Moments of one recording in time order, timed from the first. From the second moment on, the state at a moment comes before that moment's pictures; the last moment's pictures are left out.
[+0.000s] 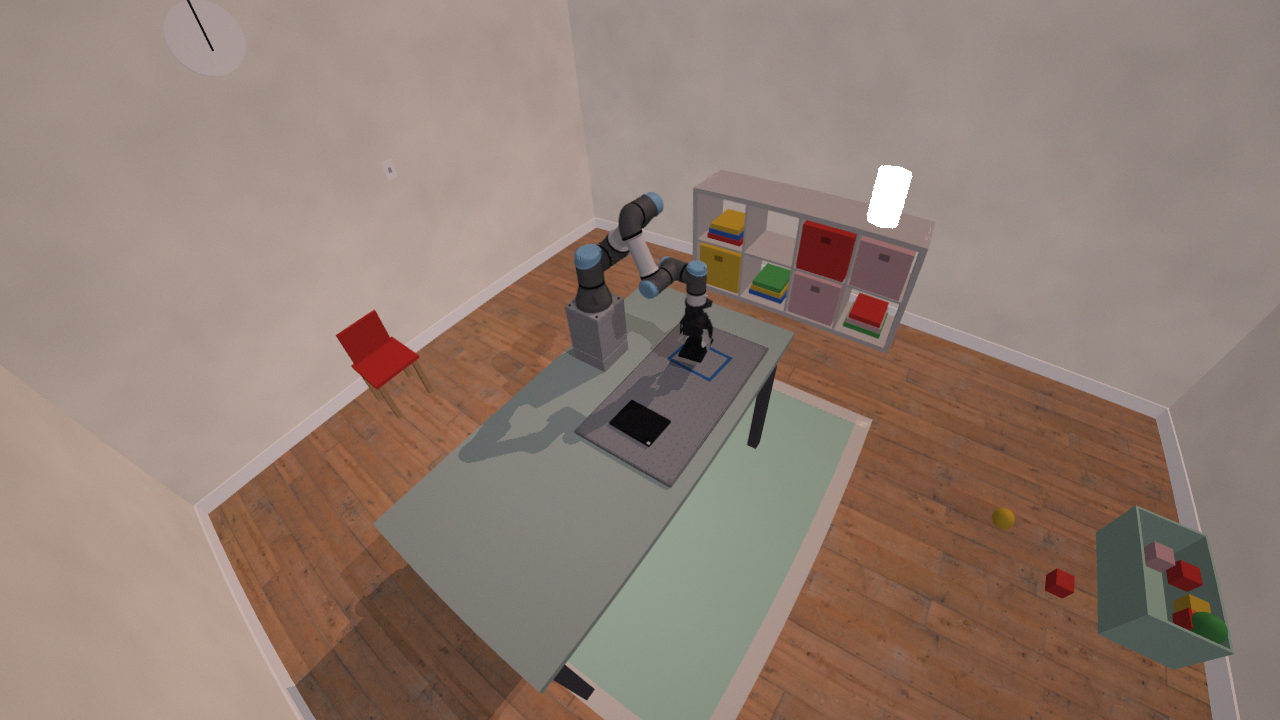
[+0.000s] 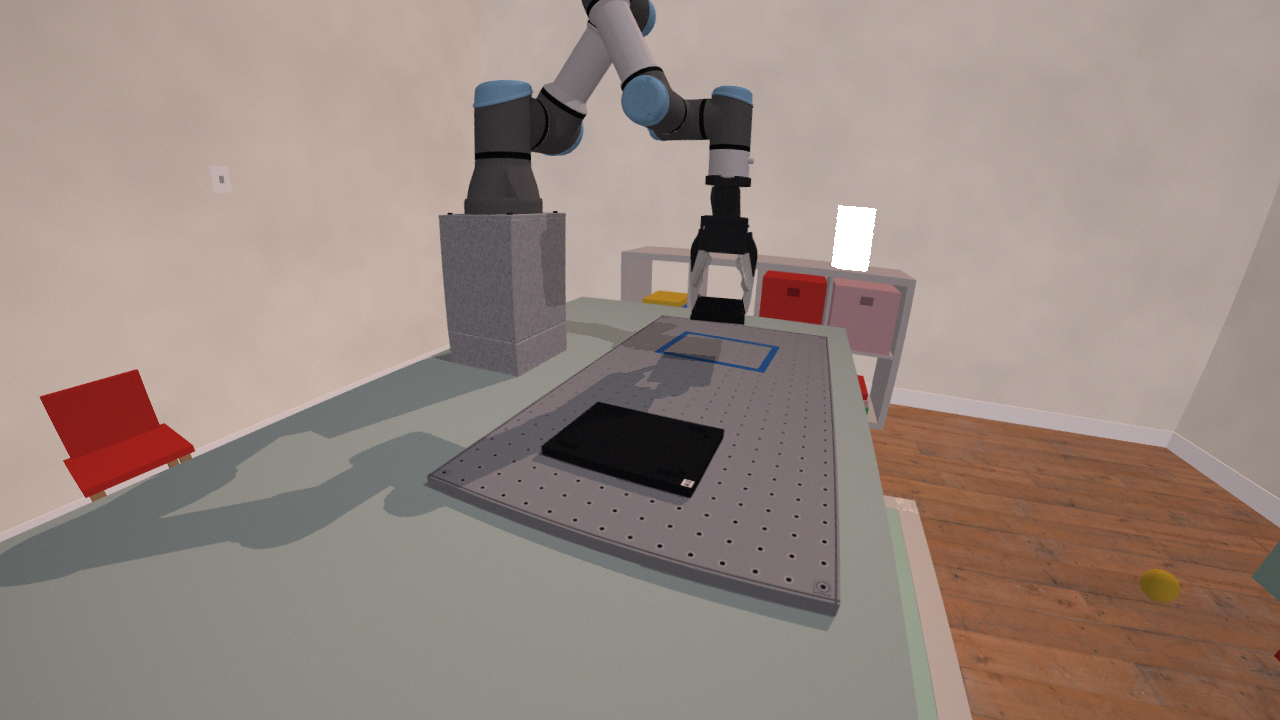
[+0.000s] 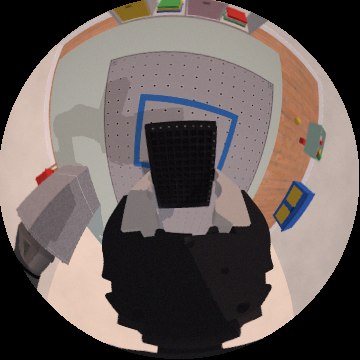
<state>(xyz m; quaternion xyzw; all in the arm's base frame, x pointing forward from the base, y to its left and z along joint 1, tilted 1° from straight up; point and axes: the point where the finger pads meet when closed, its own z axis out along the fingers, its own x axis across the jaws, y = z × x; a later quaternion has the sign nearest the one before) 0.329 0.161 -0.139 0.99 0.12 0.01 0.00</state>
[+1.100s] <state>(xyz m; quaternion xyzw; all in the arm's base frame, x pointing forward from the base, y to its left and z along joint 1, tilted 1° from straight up) 0.334 0.065 -0.136 0.97 -0.24 0.01 0.00</state>
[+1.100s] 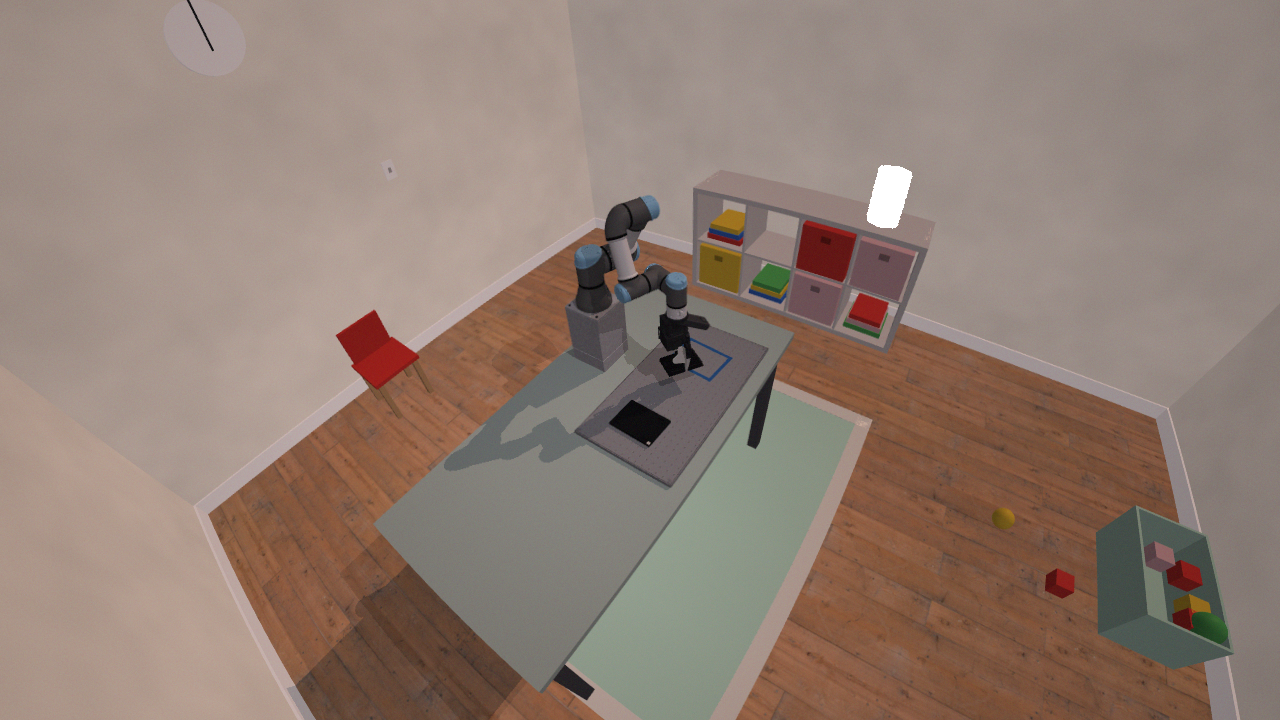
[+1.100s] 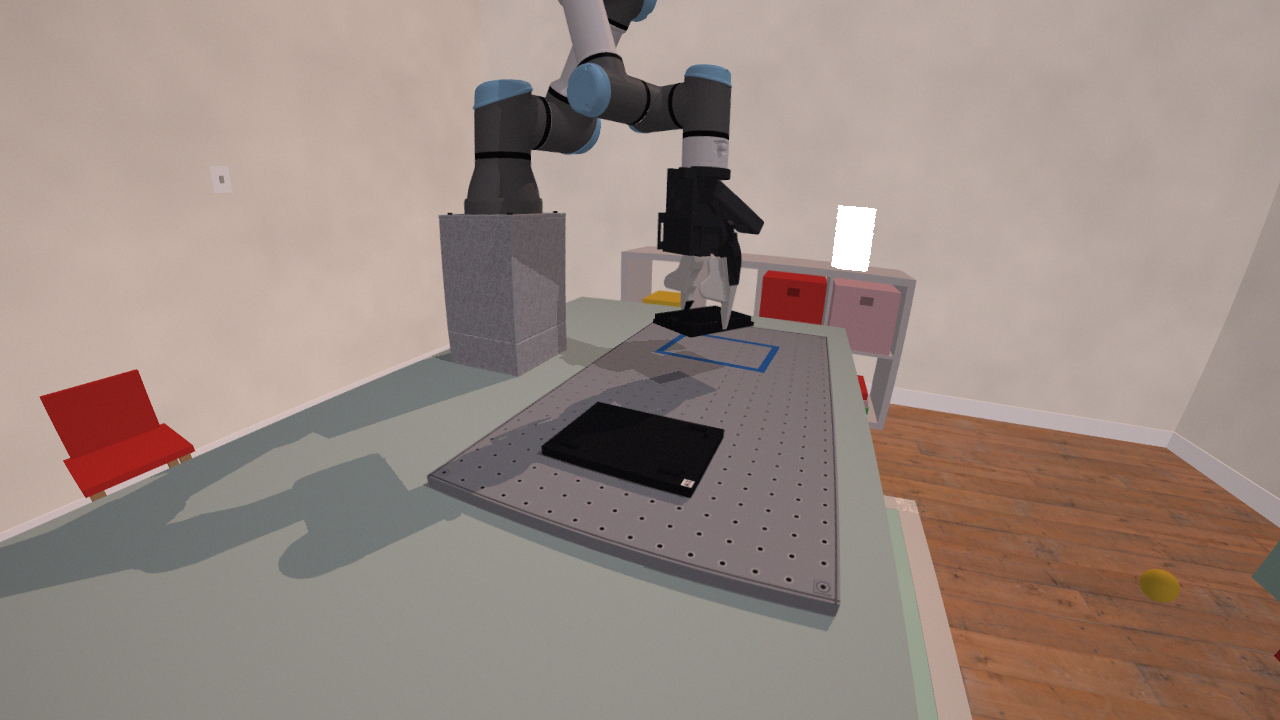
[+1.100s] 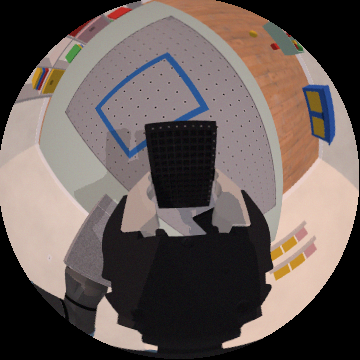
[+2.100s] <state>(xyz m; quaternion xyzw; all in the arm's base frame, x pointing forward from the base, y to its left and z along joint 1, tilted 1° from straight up) 0.338 -0.022 -0.133 0.97 -0.24 0.01 0.00</state>
